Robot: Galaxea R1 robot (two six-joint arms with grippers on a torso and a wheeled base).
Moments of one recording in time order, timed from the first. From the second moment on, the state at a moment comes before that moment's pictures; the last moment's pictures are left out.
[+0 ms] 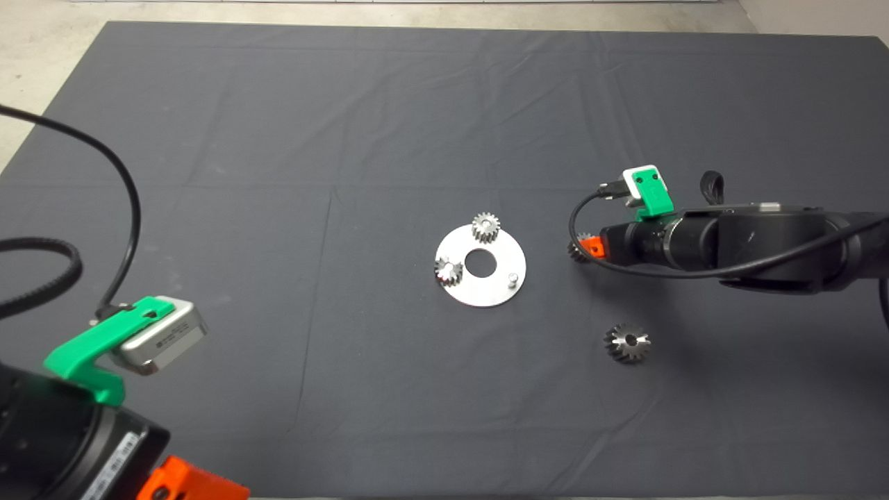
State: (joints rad) left arm -0.76 1.89 -0.31 -0.20 1.23 -1.25; right arm 0.19 2.30 -0.79 -1.05 -1.52 1.39
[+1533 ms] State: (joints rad) left arm -0.76 1.90 -0.31 -0.20 1.23 -1.25; right arm 0.16 2.29 -0.91 -1.05 -1.23 1.38
